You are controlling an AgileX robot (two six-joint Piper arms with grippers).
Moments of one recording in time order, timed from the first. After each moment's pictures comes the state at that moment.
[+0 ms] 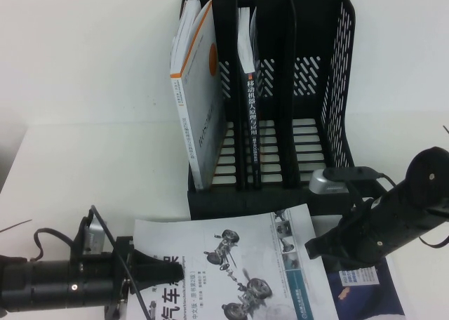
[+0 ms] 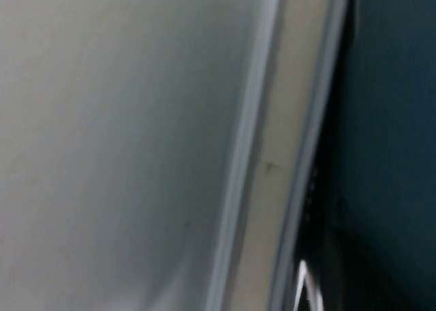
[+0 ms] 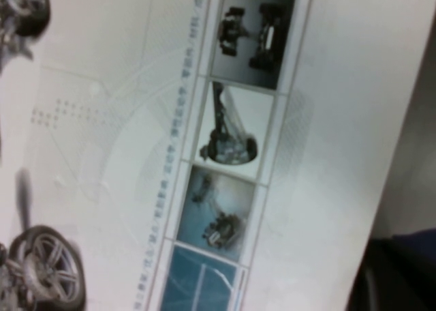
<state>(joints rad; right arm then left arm) 0.45 1.84 -0.95 0.57 0.55 -0.30 0.09 2.03 -0.61 -1.63 1.23 1.18</state>
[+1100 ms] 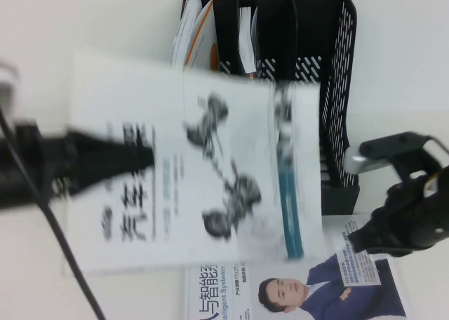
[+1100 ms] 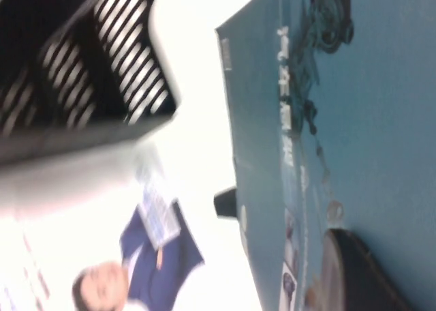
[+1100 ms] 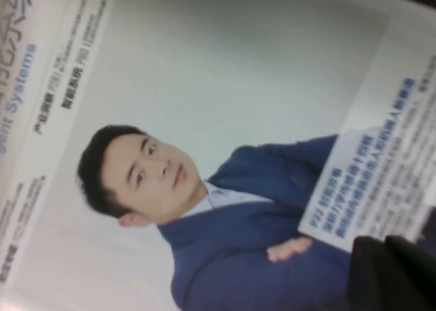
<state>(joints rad) 0.46 1.51 -0.94 0.23 0.72 -0.08 0.08 1.12 -0.83 -1.38 1.16 0.71</state>
